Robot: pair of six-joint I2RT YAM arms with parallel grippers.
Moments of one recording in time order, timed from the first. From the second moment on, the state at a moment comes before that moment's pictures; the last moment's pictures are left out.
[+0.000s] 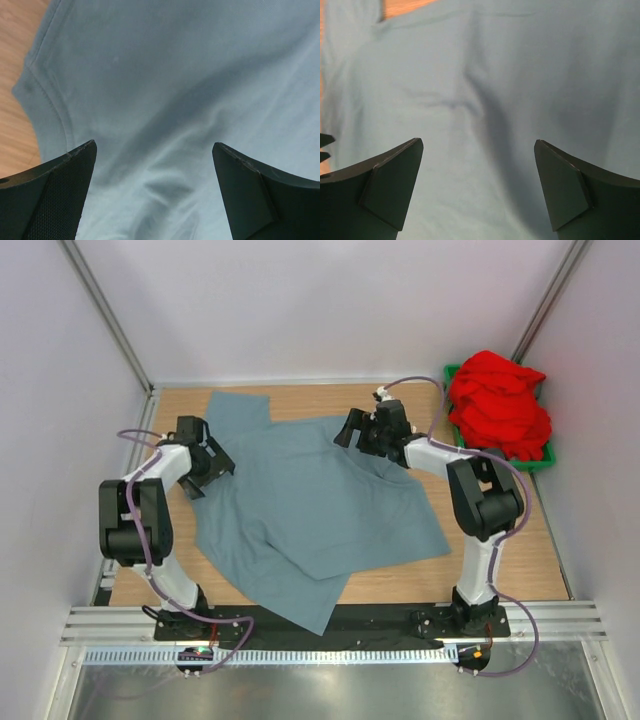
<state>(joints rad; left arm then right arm) 0.03 1.70 1.10 -0.54 -0.06 -0.67 0.37 1.91 1.21 0.12 -0.19 0.57</state>
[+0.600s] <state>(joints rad) -0.06 2.19 1.72 -0.69 -0.13 -0.62 0.13 2.20 1.53 0.00 -0.26 0.58</state>
